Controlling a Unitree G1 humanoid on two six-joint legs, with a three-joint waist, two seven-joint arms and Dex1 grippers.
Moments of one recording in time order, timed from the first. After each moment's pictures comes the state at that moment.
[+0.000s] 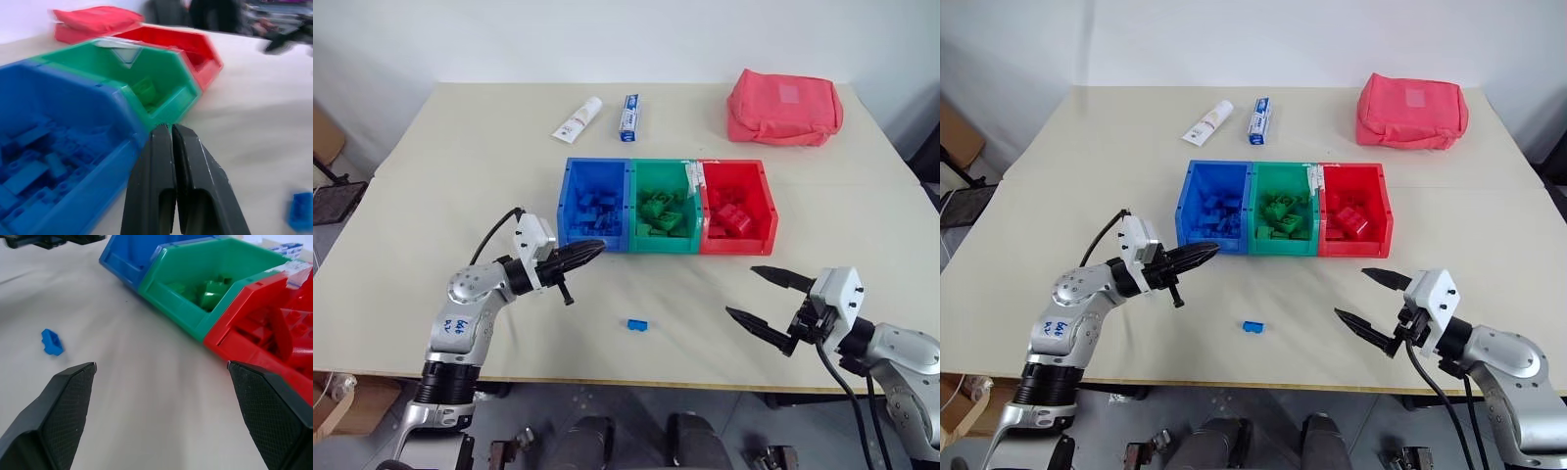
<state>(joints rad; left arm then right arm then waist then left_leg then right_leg) -0.37 0.52 -0.01 -0.05 -0.37 0.19 -1.00 0.10 -0.67 -0.27 -0.39 0.49 0.23 0.92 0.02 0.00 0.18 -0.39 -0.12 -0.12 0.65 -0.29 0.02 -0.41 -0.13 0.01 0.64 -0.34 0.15</state>
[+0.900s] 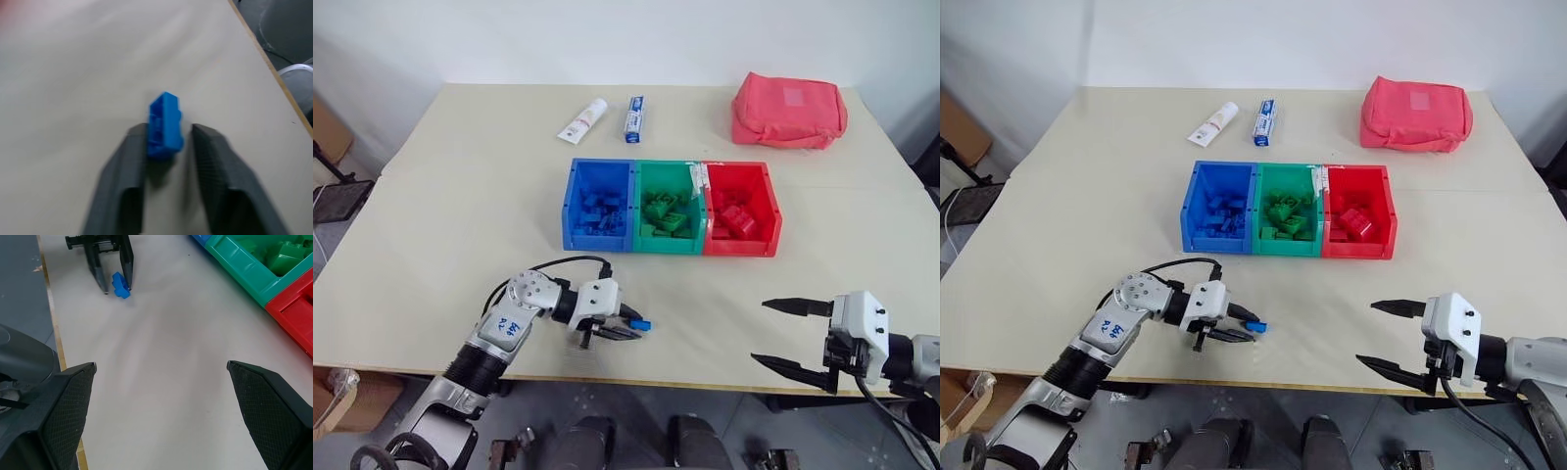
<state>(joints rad) -0.50 0.48 -0.36 0.14 -0.09 0.04 -1.17 0.26 -0.88 -0.36 -0.44 0.52 0.24 1.14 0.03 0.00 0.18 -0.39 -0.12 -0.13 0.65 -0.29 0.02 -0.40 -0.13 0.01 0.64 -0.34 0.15</state>
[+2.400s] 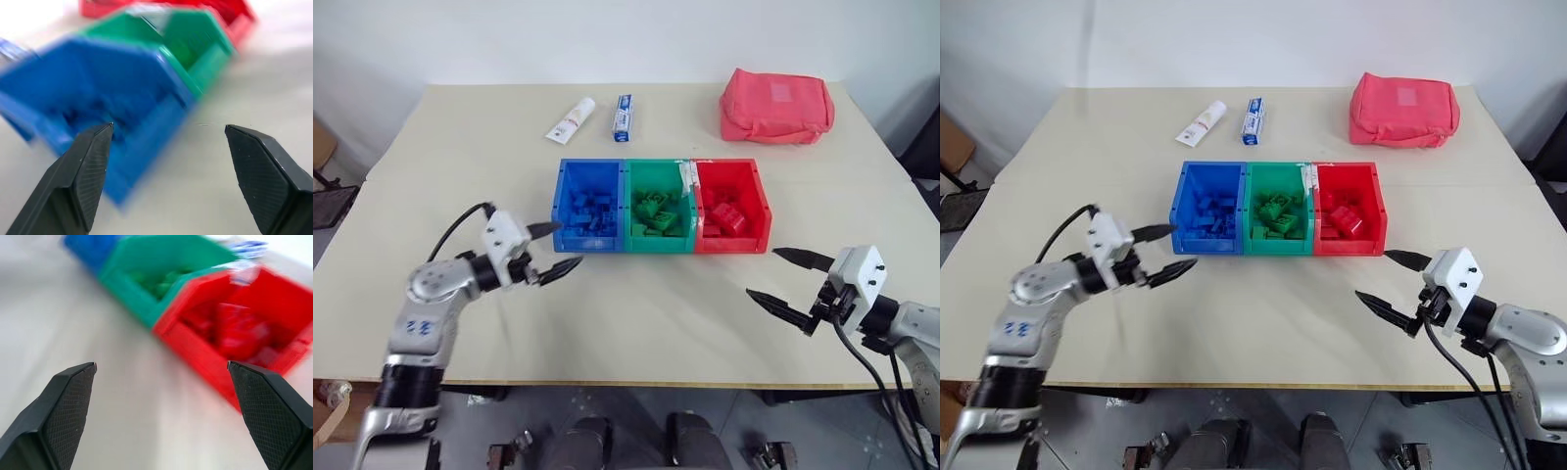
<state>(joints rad) -0.27 0.66 0.13 -0.04 -0.36 0.15 -0.95 0.01 -0.79 -0.30 -0.27 0.47 0.20 1.02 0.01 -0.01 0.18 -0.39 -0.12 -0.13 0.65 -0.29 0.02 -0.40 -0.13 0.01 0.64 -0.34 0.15</state>
